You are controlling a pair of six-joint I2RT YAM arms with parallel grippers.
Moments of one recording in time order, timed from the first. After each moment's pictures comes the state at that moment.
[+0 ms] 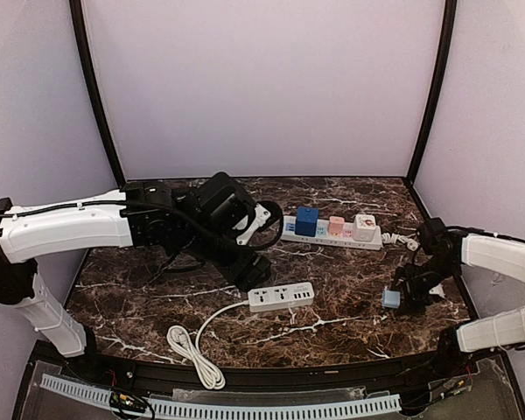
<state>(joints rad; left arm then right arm) -1.16 1.57 1.45 -0.83 -0.17 -0.25 0.16 1.18 0.59 -0.83 -0.31 1.81</state>
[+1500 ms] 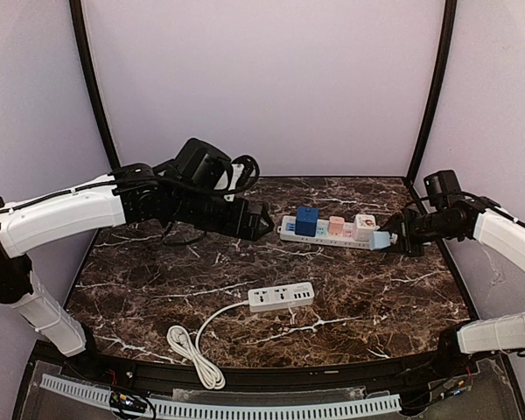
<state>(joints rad) -0.98 1.54 1.44 -0.64 -0.06 -0.51 0.19 1.12 0.85 -0.68 -0.47 1.76</state>
